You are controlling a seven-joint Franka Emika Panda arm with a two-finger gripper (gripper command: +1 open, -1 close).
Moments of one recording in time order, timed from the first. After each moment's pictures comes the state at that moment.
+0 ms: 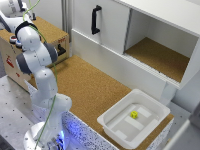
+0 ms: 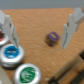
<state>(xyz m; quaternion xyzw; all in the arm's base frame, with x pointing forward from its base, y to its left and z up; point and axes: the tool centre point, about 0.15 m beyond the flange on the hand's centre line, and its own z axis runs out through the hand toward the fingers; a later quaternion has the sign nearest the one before) 0.188 0.430 0.568 0.92 0.38 0.08 0.05</state>
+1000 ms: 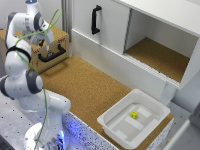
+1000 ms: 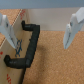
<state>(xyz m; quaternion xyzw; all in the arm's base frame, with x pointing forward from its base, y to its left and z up) 0.178 0.281 0.479 0.99 0.06 0.13 -0.04</state>
